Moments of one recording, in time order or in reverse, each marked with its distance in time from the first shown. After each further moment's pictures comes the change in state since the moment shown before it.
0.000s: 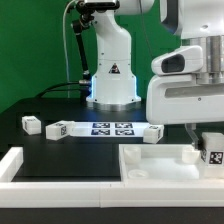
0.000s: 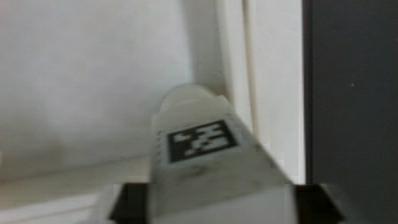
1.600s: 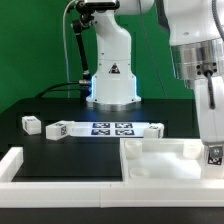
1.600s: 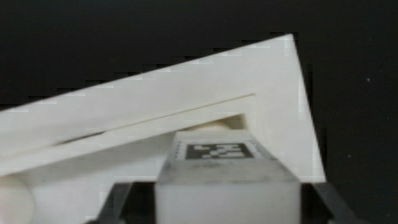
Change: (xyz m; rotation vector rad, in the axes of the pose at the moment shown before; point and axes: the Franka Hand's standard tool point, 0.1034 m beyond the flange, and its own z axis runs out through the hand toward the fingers) arm 0.002 -0.003 0.001 0.027 -0.127 1.620
